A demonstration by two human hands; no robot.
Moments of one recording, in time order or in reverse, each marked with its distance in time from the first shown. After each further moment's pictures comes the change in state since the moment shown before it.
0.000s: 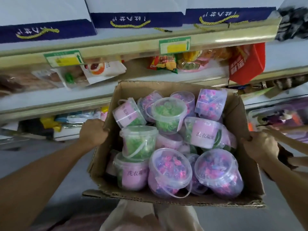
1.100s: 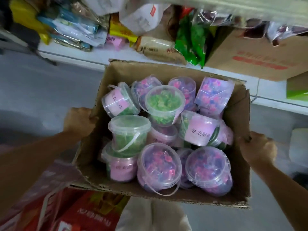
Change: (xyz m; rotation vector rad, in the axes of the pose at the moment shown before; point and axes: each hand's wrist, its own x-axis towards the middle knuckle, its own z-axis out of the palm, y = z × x) left_hand 0.002 -0.075 0.313 -0.090 -0.032 -0.357; right_hand 0.103 -0.026 0.313 -0.150 -0.061 -0.318
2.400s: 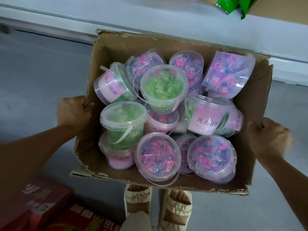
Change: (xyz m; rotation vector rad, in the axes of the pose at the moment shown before) left_hand 0.131 0.001 0.244 -0.122 0.283 0.017; right_hand 0.110 -0.014 0.252 0.173 0.226 -0.158
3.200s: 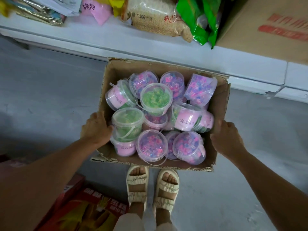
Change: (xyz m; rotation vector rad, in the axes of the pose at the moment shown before) left_hand -0.057 0.062 -0.088 -0.012 -0.500 -0.198; right_hand -0.029 -0.054 -0.096 -0.182 -0.566 -0.032
